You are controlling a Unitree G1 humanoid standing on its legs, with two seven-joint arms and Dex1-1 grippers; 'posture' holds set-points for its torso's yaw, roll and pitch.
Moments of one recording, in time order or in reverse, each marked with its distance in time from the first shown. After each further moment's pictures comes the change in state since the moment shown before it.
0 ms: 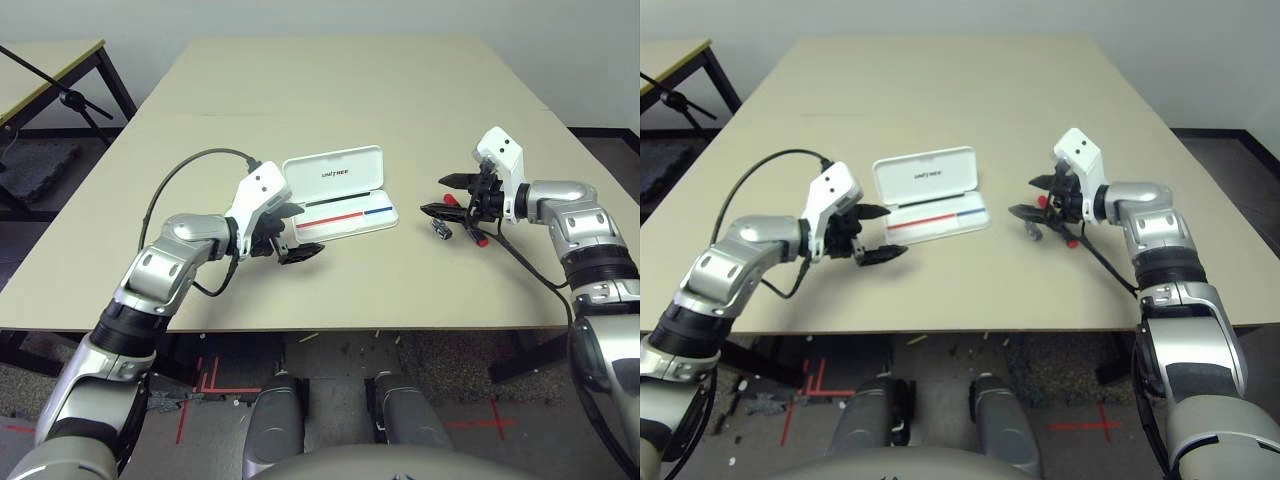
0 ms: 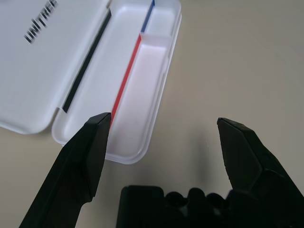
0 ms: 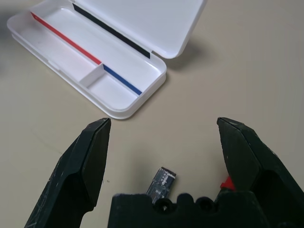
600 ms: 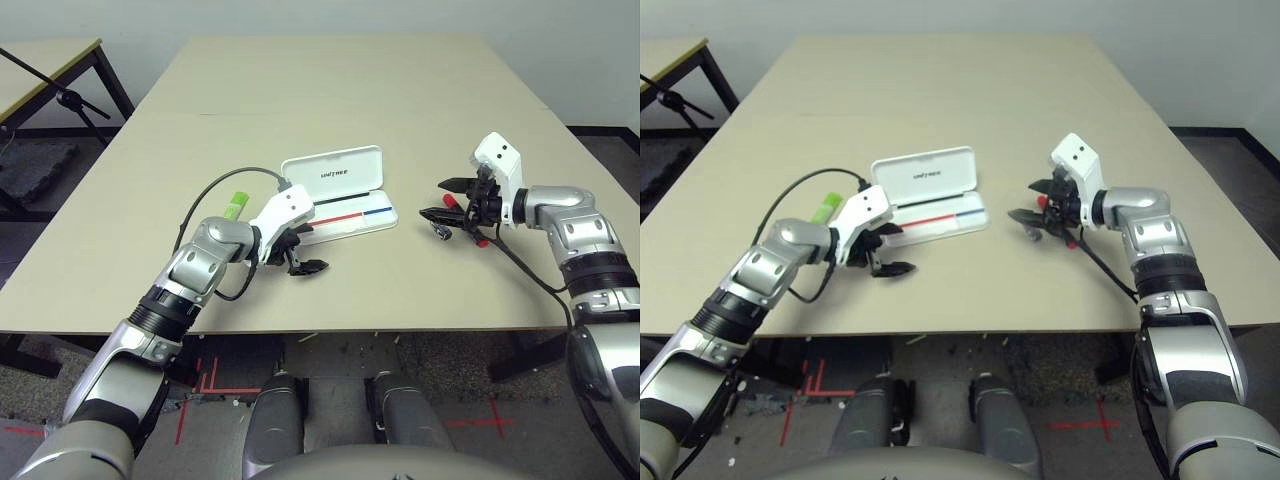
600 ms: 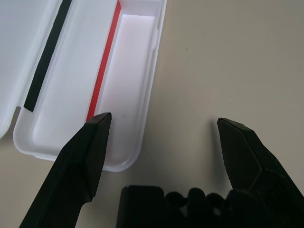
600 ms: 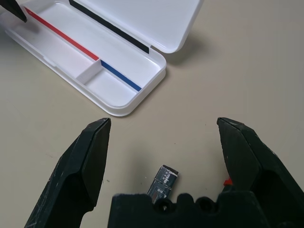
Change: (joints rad) left arm -0.086 -0.061 -0.080 0.162 0.123 -0.048 -0.079; right arm 0.018 0.005 0.000 -0.039 0.000 0.019 -0.031
